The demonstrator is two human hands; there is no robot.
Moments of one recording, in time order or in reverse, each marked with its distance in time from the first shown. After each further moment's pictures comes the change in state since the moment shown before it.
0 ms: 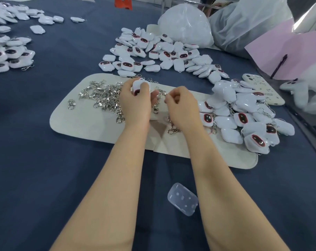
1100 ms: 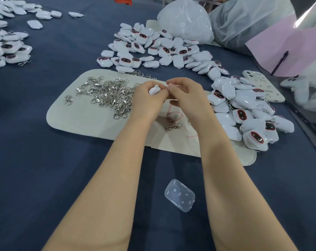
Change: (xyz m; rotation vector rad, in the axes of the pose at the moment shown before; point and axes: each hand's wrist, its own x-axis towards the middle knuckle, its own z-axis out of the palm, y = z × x) left_hand -0.006 -0.005 0.005 0.529 -0.279 0.068; right_hand 0.004 -0.002 -0.025 0.371 -0.145 0.036
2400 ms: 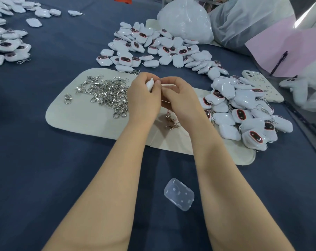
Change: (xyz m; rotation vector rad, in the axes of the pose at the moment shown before) left_hand 0.002 0.000 -0.002 0.210 0.210 0.259; right_hand -0.005 -0.001 0.015 0.128 -0.088 0.071
